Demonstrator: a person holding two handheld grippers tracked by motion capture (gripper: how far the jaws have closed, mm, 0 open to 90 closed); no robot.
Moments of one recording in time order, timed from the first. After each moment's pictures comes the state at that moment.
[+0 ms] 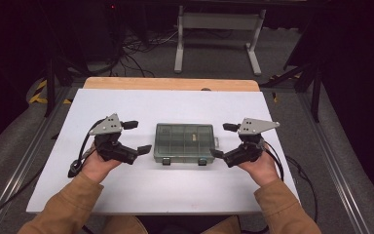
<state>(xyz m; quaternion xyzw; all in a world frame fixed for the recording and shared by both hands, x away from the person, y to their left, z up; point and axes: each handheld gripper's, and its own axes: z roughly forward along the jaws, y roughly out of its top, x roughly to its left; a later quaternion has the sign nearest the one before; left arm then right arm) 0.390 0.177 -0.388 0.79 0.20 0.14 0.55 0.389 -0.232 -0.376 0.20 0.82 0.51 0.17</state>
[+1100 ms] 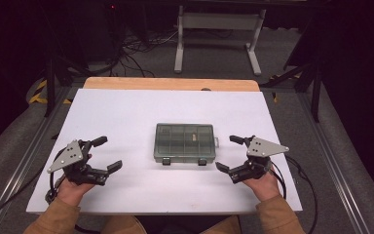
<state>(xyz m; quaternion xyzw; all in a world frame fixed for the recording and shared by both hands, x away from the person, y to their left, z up) 0.345 0.249 -0.447 0.72 0.23 0.21 0.62 0.359 -0.252 -0.417 0.19 0.79 0.55 0.21</state>
